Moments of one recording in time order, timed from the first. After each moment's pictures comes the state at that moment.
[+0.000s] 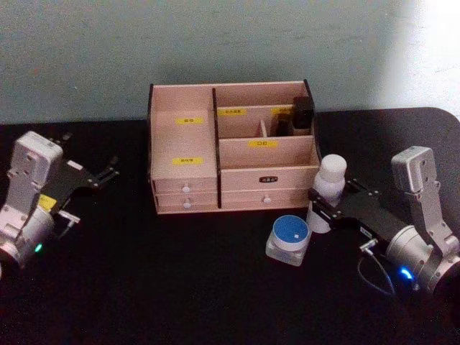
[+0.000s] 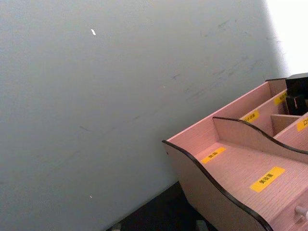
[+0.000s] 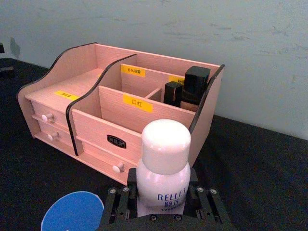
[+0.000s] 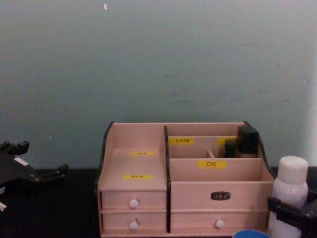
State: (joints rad) left arm -0.20 0.60 0.45 -1.41 -0.25 -0.12 0.03; right arm 0.05 0.43 -0.29 -1.52 0.32 0.03 0.26
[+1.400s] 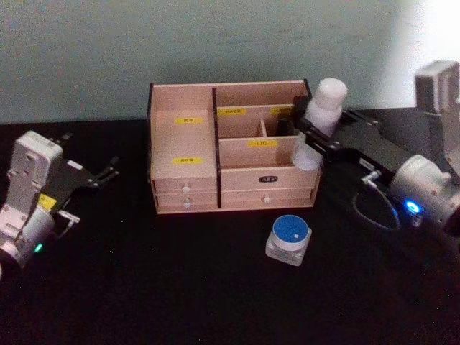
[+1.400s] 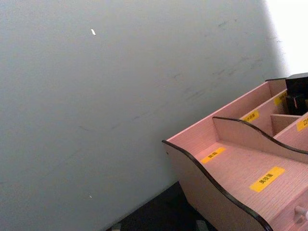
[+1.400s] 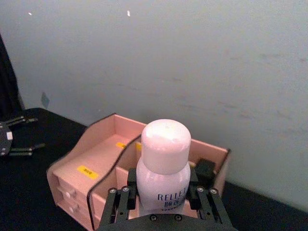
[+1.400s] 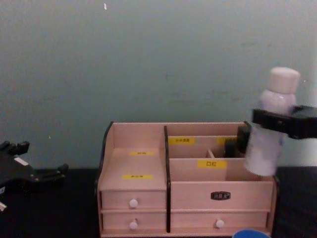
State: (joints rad) left arm -0.20 0.60 0.45 -1.41 -0.25 -0.12 0.03; right arm 0.17 0.43 -0.25 -1.66 0.41 0.17 0.34
